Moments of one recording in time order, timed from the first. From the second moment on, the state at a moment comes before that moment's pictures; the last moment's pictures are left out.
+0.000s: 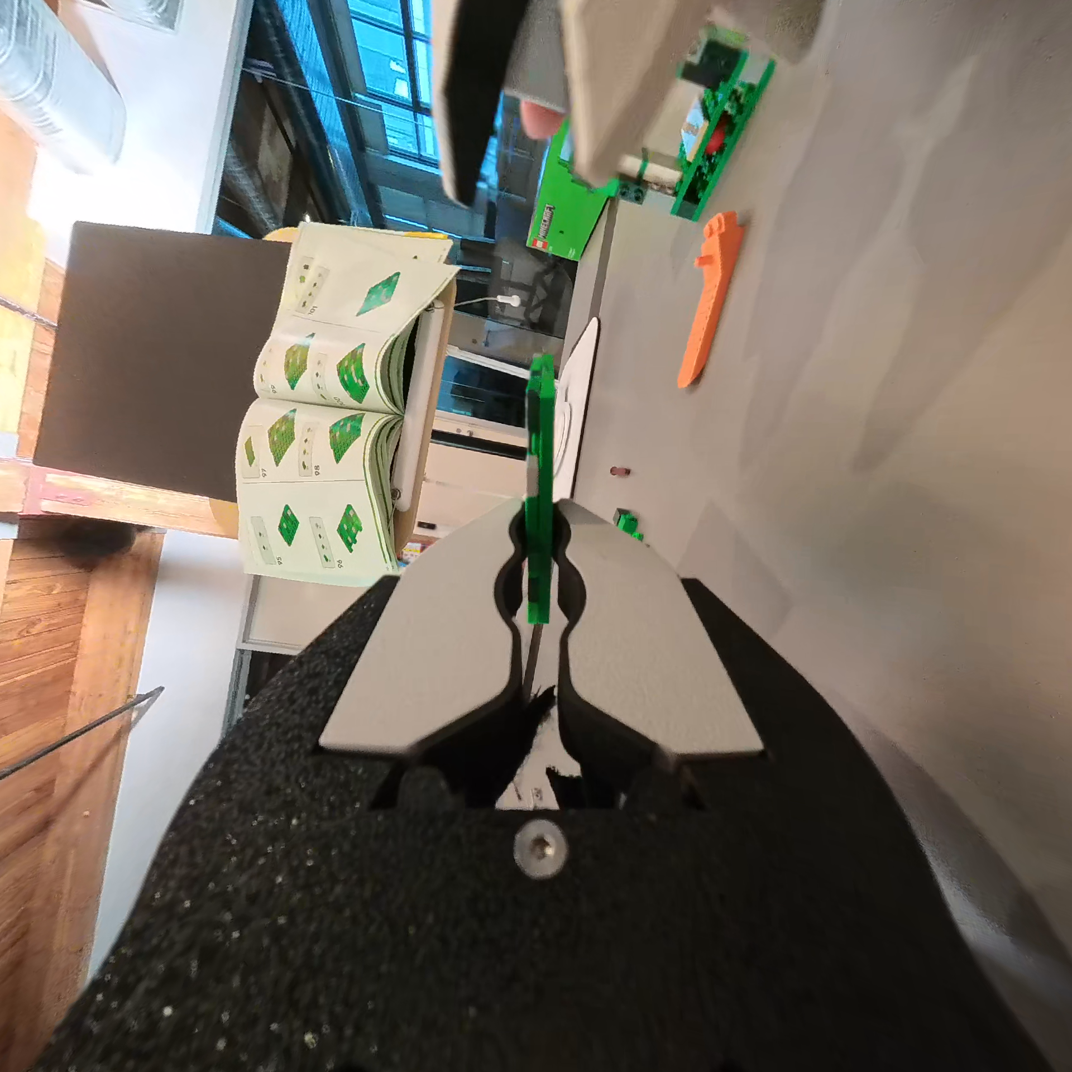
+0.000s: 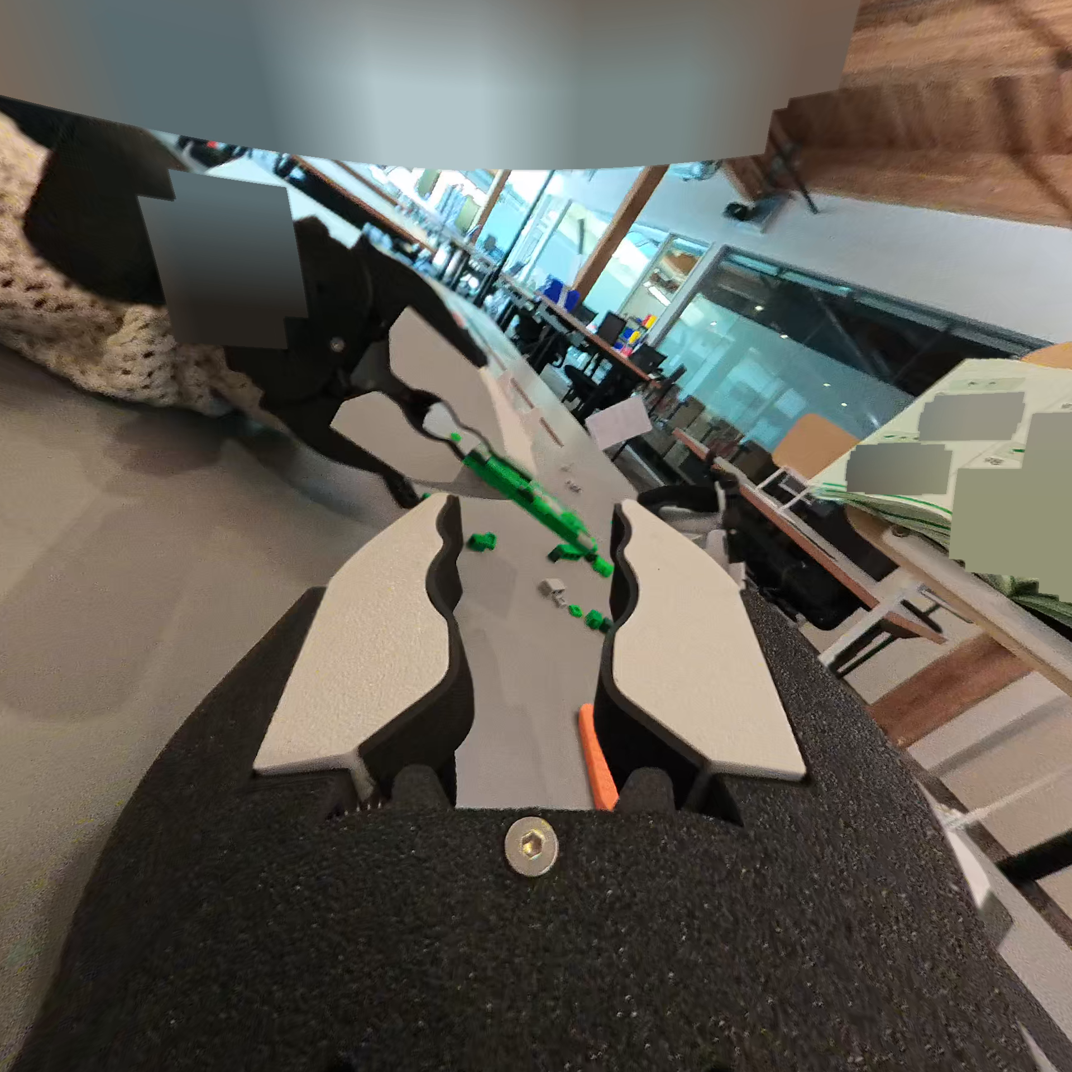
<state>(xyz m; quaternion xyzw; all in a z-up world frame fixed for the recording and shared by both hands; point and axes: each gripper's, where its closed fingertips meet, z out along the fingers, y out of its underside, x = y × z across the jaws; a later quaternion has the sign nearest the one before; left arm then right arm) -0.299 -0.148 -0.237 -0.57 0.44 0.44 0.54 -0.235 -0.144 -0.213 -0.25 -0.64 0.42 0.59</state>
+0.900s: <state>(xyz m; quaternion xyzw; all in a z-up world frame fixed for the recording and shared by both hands) -0.273 -0.152 -0.265 -0.49 0.55 0.48 0.47 -0.244 -0.124 -0.206 -0.29 -0.60 0.47 0.58</state>
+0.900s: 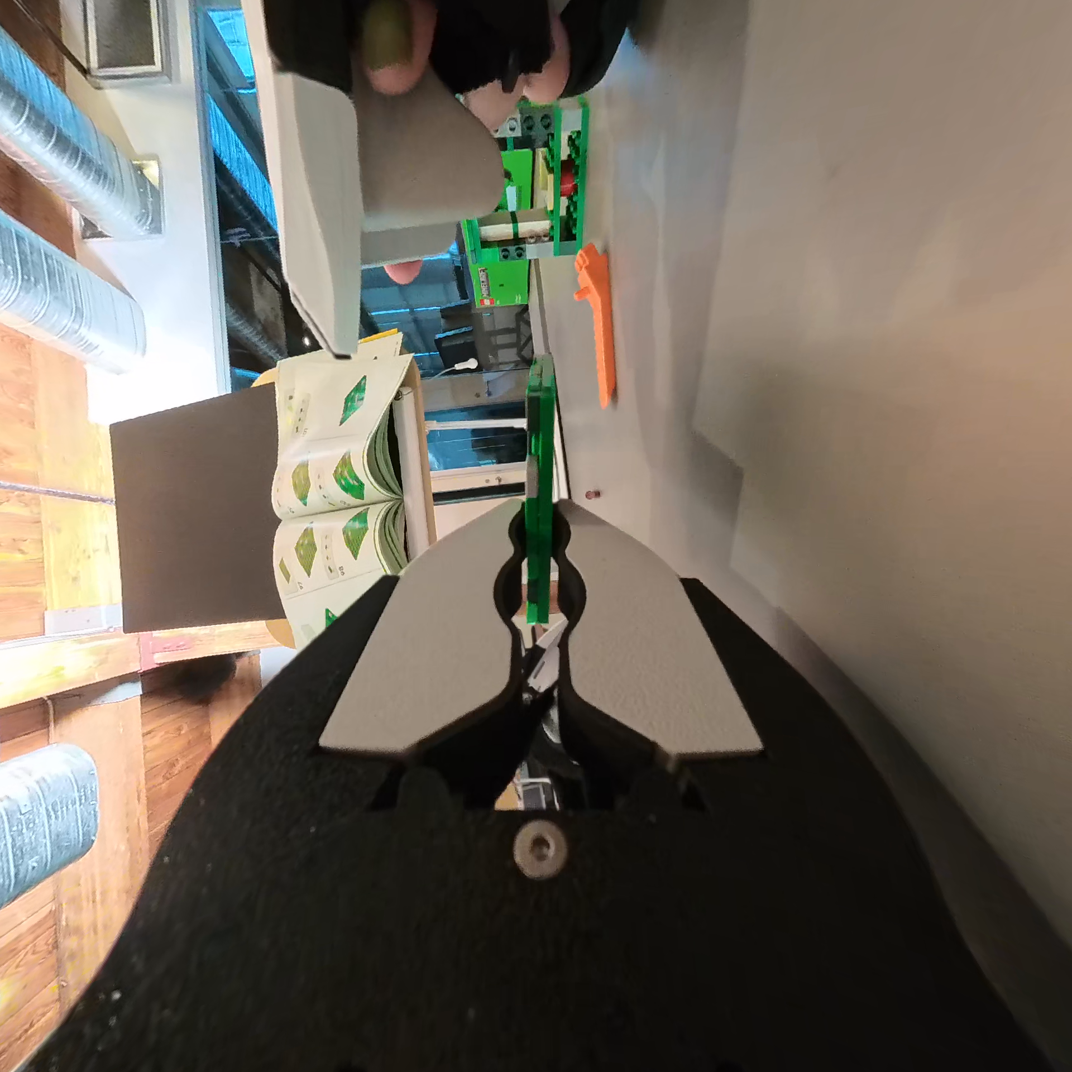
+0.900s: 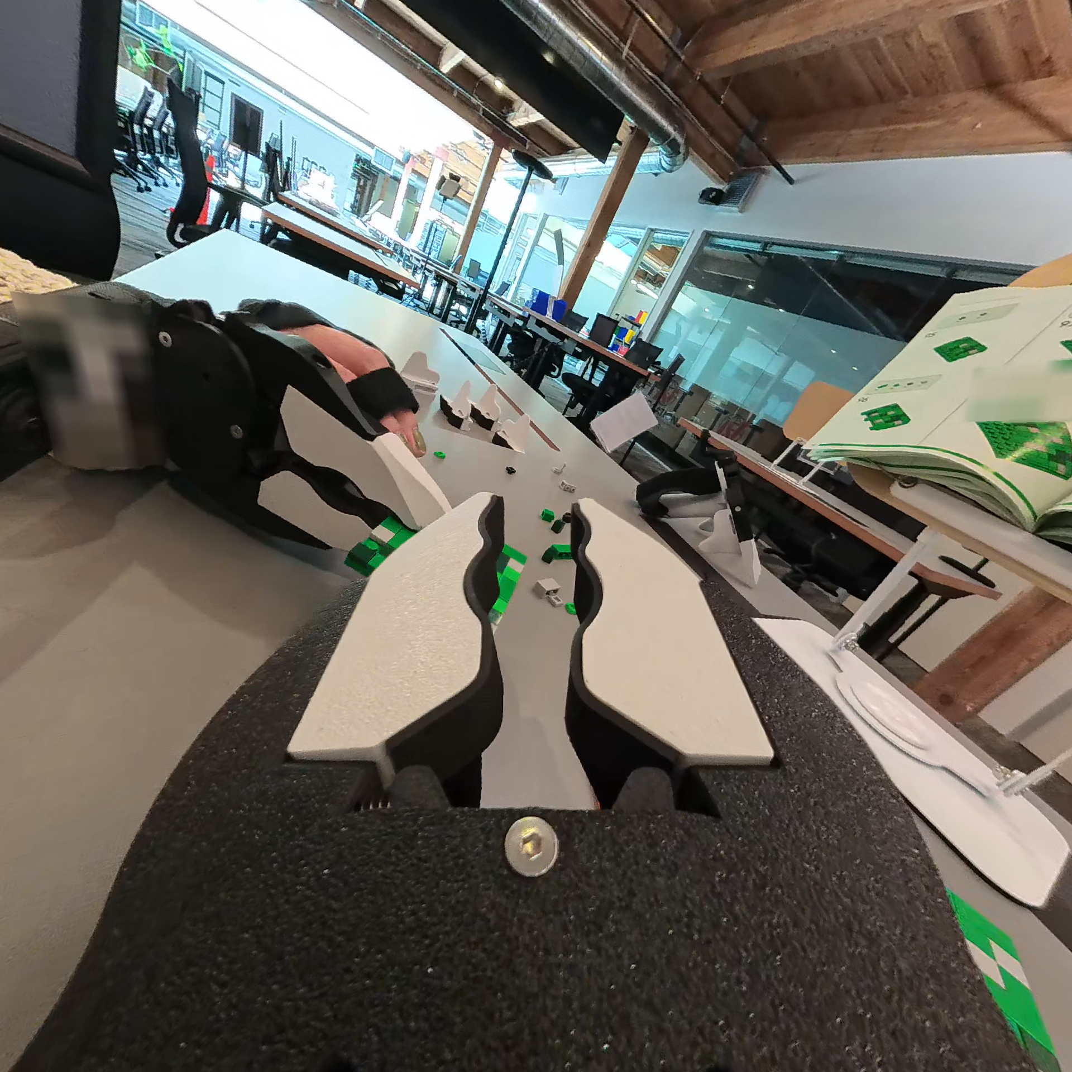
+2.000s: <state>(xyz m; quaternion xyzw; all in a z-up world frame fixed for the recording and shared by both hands) -0.278 -0.155 -0.254 -0.48 0.54 0.50 0.48 -0.246 -0.123 -0.209 -0.29 -0.61 0.47 0.57</state>
